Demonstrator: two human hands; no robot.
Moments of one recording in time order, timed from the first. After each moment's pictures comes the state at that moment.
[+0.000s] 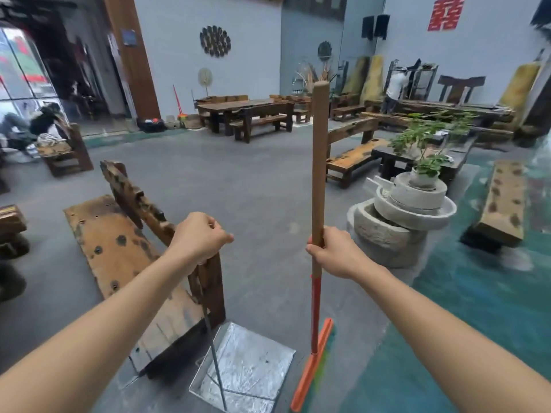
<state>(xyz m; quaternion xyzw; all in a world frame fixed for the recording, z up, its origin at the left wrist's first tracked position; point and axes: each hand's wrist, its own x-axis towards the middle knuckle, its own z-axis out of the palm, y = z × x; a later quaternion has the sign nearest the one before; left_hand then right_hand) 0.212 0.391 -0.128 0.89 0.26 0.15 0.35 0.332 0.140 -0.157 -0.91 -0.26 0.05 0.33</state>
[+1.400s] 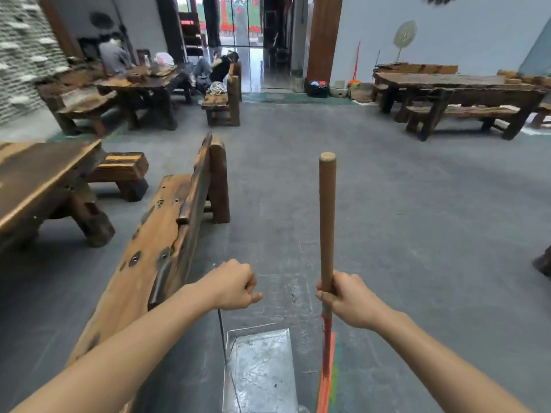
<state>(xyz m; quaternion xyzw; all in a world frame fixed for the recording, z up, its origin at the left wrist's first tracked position) 0.992 0.967 -0.288 0.94 0.32 -0.04 0.11 1.214 0.804 -0.297 -0.77 -0.55 0.25 0.22</state>
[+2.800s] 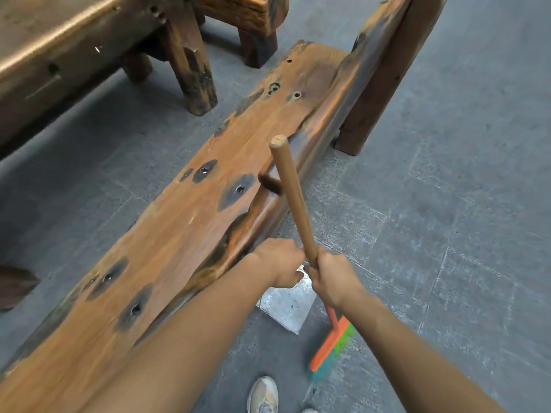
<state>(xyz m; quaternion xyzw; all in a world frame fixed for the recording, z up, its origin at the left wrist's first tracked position) 0.990 1.455 -0.691 0.84 0.47 -0.20 0.18 1.139 1.435 -0.712 -0.61 -0.71 0.34 -0.02</state>
